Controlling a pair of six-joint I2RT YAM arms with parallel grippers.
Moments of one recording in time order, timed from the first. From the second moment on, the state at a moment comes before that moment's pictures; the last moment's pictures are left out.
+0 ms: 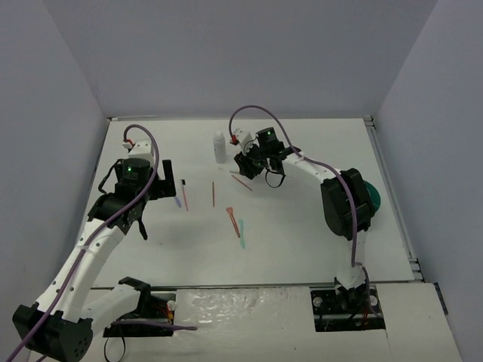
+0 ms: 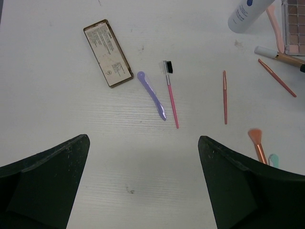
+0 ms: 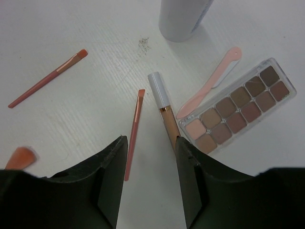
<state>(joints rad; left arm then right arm) -0.31 0.98 1.00 -0.63 -0.28 -0.25 0.50 2.02 1.46 -0.18 -0.35 -0.37</state>
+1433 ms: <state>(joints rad) -0.28 0.99 1.00 -0.64 -0.26 -0.25 0.53 2.15 1.49 -0.18 -0.29 -0.42</state>
